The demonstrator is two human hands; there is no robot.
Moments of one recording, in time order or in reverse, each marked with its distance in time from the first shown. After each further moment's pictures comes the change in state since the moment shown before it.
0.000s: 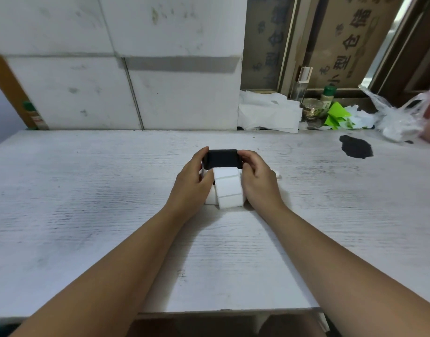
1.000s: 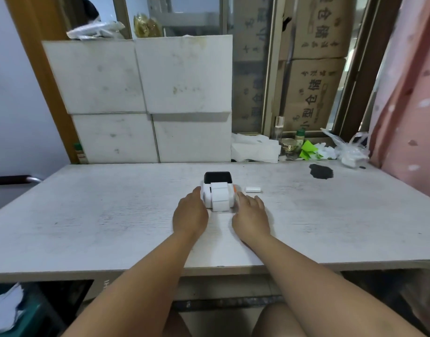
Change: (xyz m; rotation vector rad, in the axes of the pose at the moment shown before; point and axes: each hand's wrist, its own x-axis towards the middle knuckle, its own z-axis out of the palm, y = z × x) left_hand -0.076 0.033 -0.008 0.519 0.111 -0.085; right_hand -0.090 -0.029 -0.018 -0.709 -0.160 0.069
